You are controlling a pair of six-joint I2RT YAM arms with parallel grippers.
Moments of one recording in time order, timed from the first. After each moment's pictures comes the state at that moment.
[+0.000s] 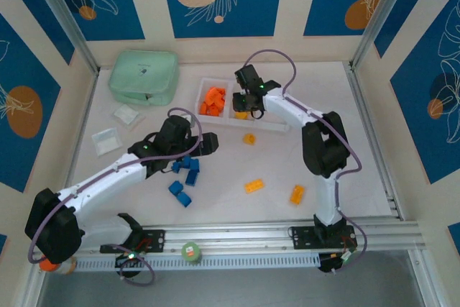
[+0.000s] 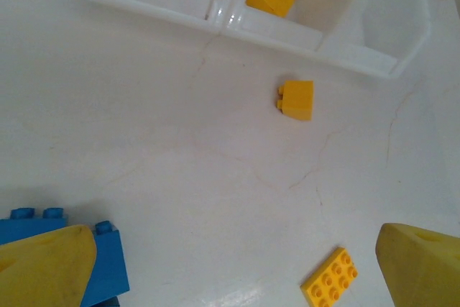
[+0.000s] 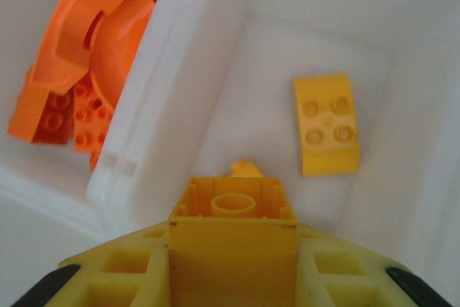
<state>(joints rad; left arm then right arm) -0.66 1.20 0.84 -0.38 0.02 -0.70 0.51 2.05 1.68 -0.63 0.07 0.34</state>
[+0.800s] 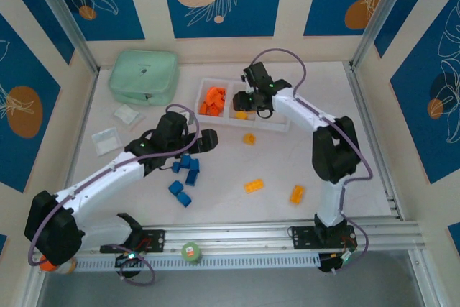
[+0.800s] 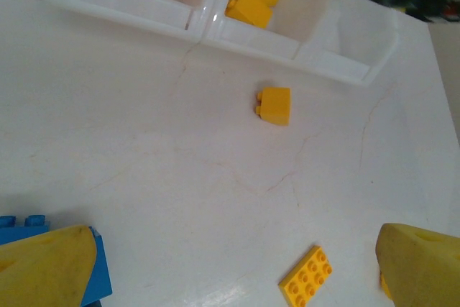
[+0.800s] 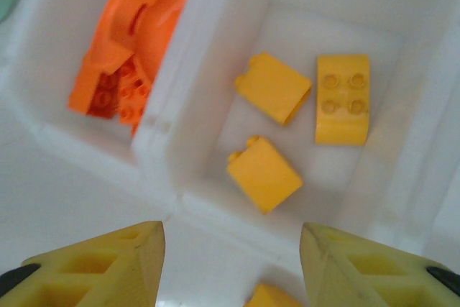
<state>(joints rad) -0.64 1.19 0.86 -0.38 0.08 -0.70 0.49 1.88 1.55 -0.63 -0.05 0.34</state>
